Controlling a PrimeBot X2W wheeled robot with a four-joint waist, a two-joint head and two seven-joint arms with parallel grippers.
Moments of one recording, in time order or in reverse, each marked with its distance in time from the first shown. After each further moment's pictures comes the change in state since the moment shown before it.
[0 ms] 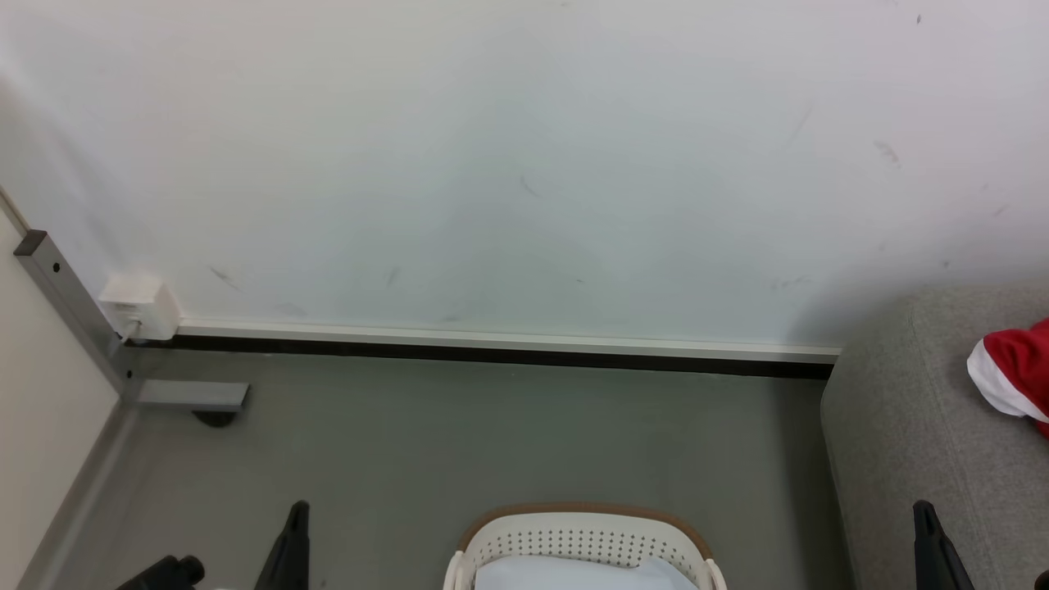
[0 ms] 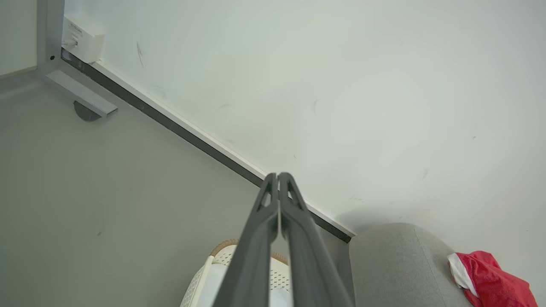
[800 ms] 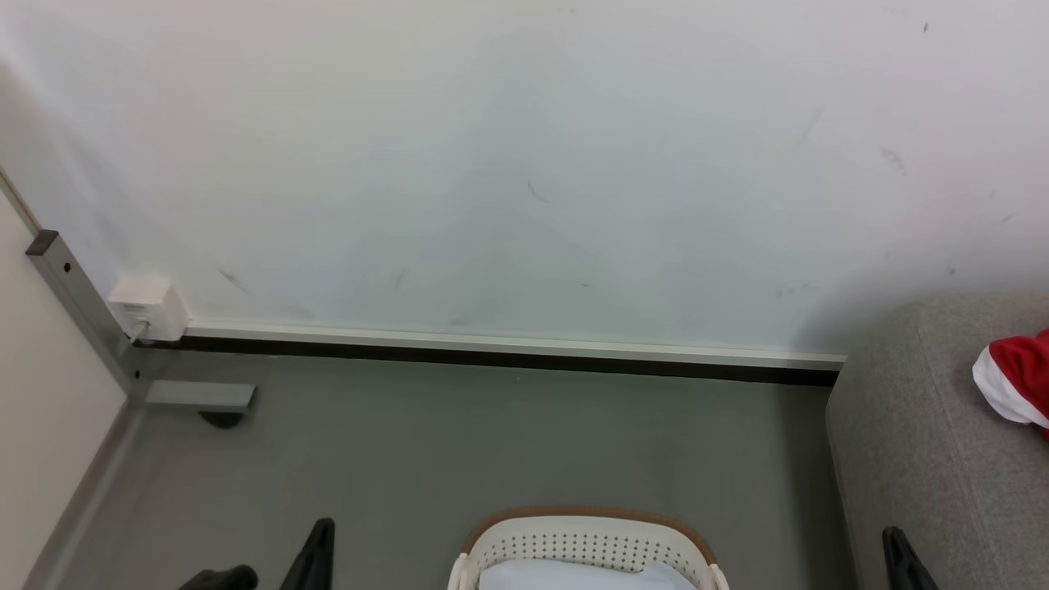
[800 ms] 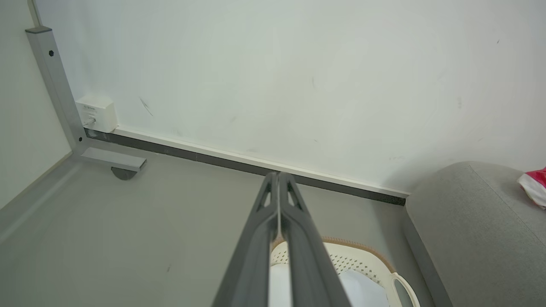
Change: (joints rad) left arm 0.021 0.019 -0.070 0.026 0.381 0.021 -0.103; right arm 0.057 -0.002 0.030 -0.002 -0.410 0.000 -0.105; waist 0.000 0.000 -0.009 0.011
